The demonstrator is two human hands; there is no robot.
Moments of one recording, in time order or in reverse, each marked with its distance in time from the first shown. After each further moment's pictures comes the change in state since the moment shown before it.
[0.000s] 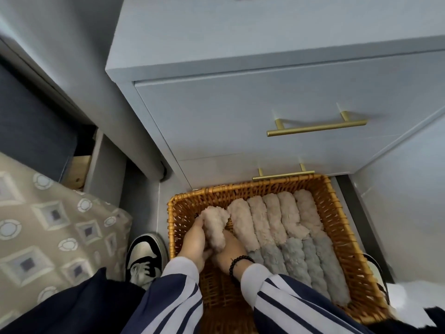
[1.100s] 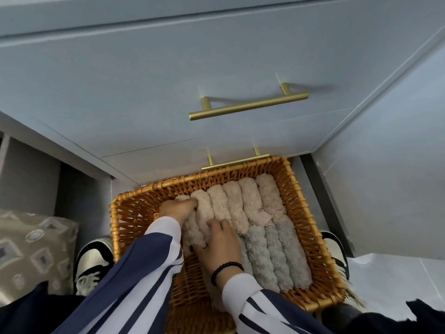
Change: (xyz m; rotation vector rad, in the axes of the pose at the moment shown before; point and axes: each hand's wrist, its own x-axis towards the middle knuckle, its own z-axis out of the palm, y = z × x) left_hand 0.049 0.011 0.069 0.682 0.199 0.140; right_hand -0.039 0.046 -0.048 -0.050 0.271 -0.034
